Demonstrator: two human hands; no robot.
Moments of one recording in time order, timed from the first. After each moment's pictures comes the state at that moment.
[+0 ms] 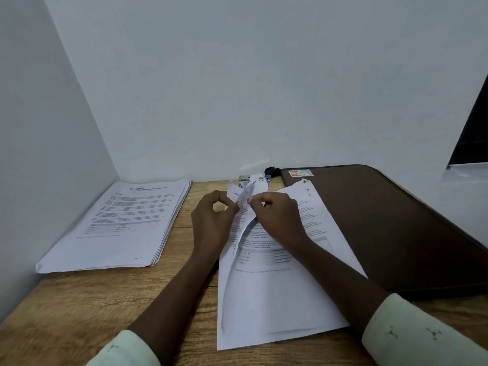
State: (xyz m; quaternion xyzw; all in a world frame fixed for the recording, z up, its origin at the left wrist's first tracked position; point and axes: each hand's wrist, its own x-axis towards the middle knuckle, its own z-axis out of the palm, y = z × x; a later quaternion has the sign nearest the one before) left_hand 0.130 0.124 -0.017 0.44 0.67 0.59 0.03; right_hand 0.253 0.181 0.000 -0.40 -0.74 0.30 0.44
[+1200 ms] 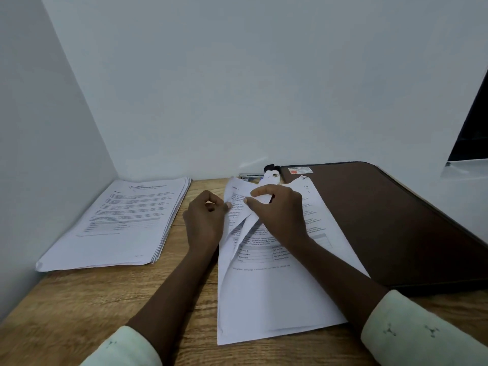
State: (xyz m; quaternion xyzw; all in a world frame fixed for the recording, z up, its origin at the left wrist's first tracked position) left_hand 0.121 0.121 -0.017 0.38 0.71 0.59 0.06; right_hand 0.255 0.182 0.000 -0.40 -0.73 0.26 0.49
